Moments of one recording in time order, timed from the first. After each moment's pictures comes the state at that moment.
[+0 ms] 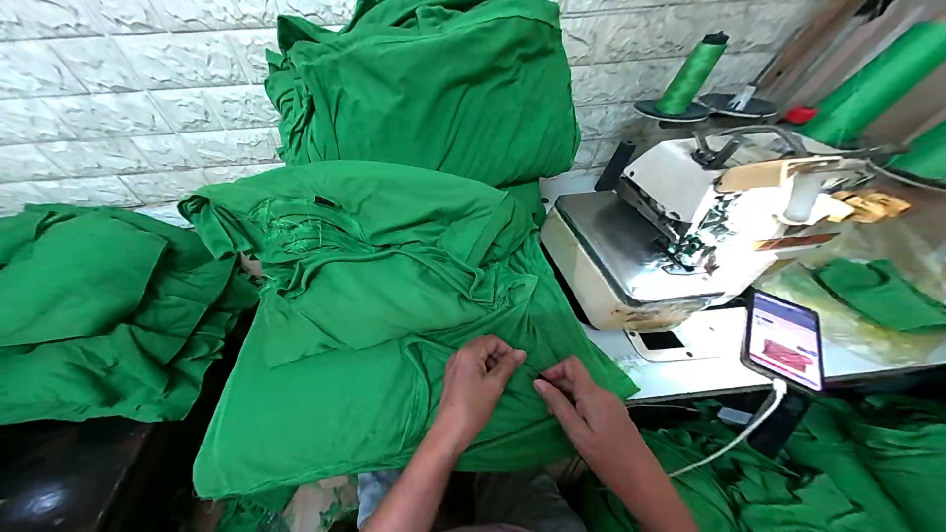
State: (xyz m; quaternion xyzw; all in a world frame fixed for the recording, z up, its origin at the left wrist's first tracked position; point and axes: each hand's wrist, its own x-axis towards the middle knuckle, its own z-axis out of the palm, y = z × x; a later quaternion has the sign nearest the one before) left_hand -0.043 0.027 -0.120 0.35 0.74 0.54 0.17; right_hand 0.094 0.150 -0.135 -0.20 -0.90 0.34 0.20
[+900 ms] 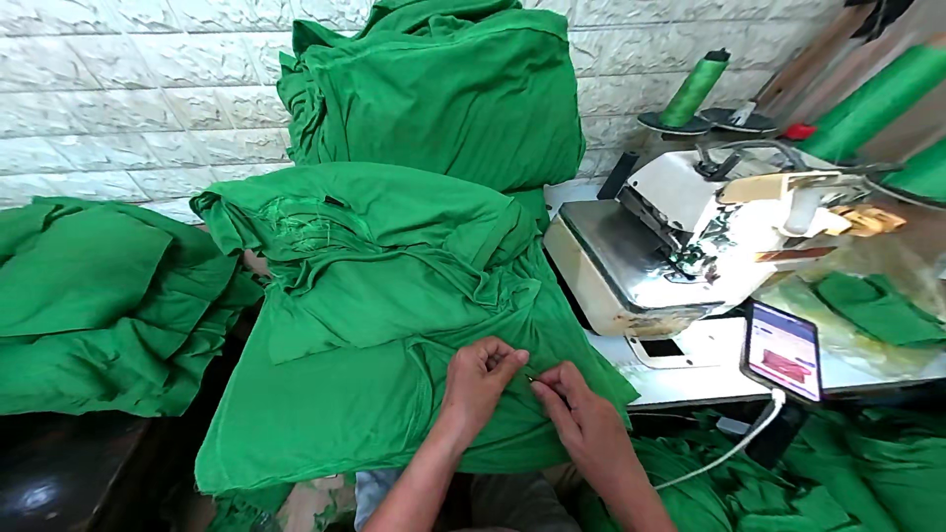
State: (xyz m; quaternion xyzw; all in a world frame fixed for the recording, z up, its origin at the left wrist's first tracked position) left_hand -0.045 0.028 -0.126 0.34 0.70 0.60 0.18; right_hand 0.087 0.143 -0.148 -0.16 -0.90 0.27 0.29
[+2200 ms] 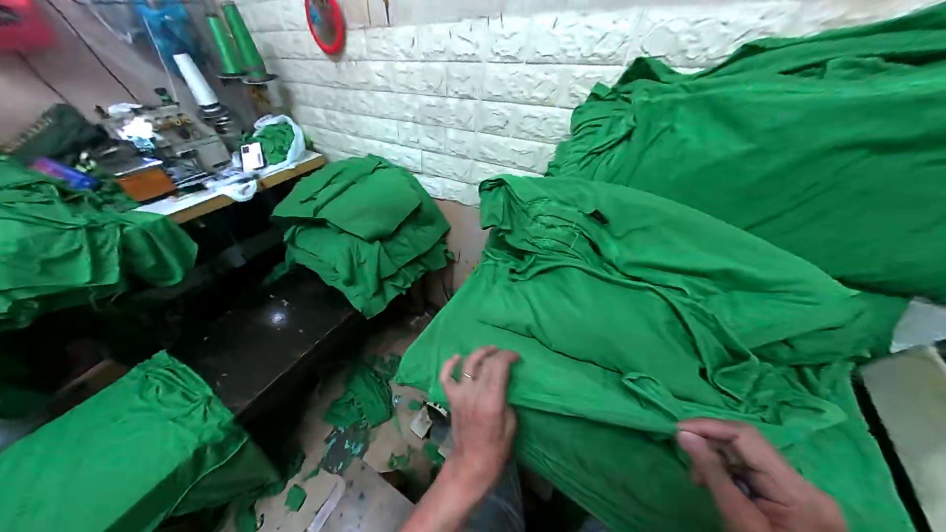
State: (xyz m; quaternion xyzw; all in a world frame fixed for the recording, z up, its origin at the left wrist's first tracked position) left_hand -0.033 -0.132 -0.147 0.11 0.84 0.32 -0.42; right_hand 0.039 0.092 -0.079 0.13 -0.88 0.40 0.23
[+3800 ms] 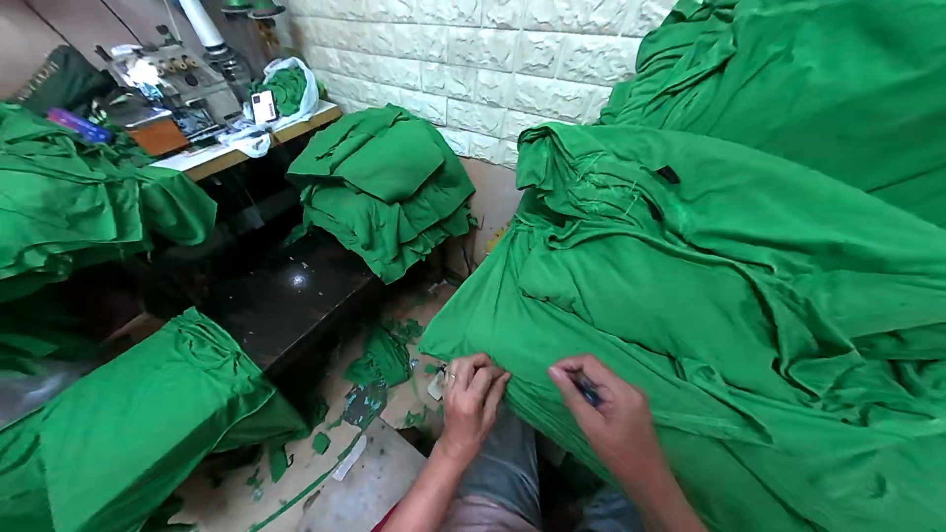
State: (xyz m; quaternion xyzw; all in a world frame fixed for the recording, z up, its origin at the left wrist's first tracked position) left_hand -0.037 -0.174 -0.237 0.14 0.78 0.41 -0.45; right_hand -0.030 -0.001 -0.144 0.23 -0.83 0.47 0.22
